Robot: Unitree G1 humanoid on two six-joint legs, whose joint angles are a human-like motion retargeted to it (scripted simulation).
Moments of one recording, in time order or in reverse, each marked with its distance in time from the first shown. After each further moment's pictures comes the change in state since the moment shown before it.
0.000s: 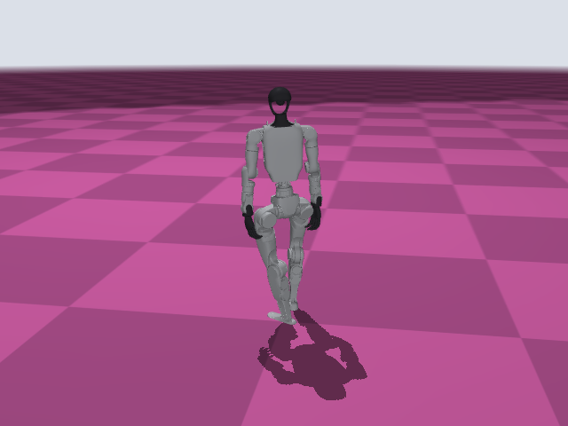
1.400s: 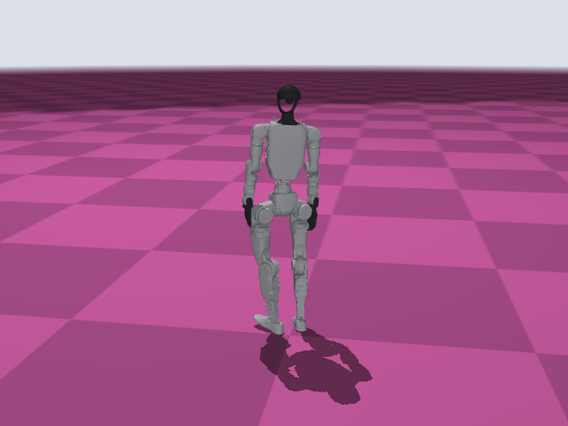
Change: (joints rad) left arm -0.093 -0.094 -0.128 -0.090 0.042 -0.024 0.003; right arm -0.017 -0.021 -0.015 0.072 -0.031 0.017 -0.015; waist 0.096 0.046 -0.144; left_leg -0.047 0.039 0.059 -0.010 -0.011 -0.060; right_leg 0.292 0.010 -0.014 -0.127 0.055 -0.014
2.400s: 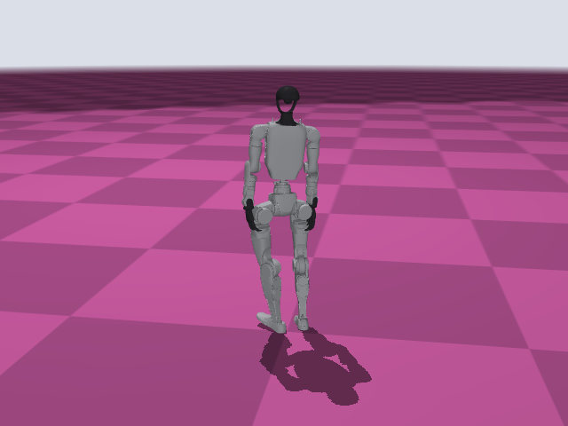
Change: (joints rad) left arm 0.031 0.017 0.037 0.088 0.023 0.019 -0.026; right arm 0.007 0.023 0.030 -0.003 -0.056 0.046 0.074; waist 0.024 -0.002 -0.005; left_leg 0.014 -0.018 0.010 -0.017 -0.050 0.009; right_leg -0.027 -0.013 0.039 0.026 0.001 0.016
